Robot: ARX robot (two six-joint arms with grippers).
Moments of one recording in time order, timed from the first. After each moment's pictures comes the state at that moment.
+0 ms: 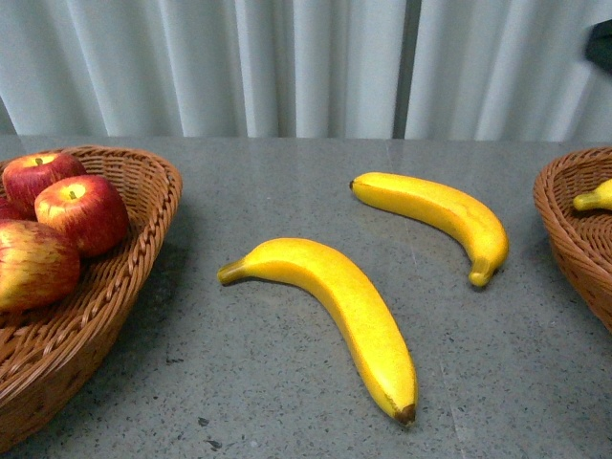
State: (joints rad) left arm 0.00 0.01 0.02 0.00 0.00 -0.01; right arm 0.33 1.08 0.41 0.61 -0.15 0.17
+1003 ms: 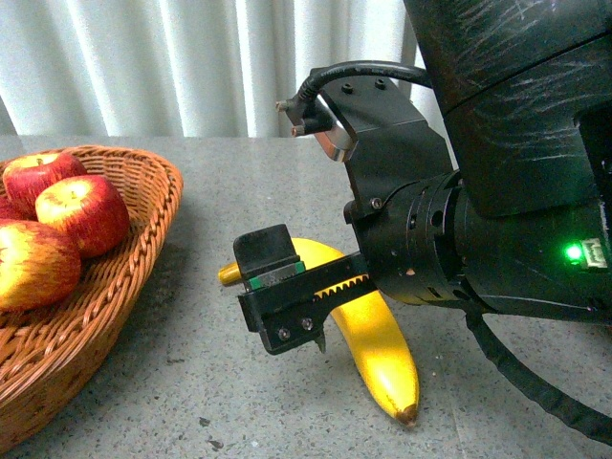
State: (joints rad) left arm 0.00 0.01 0.02 0.00 0.00 -0.01; right arm 0.60 1.74 0.89 0.24 0.02 0.05
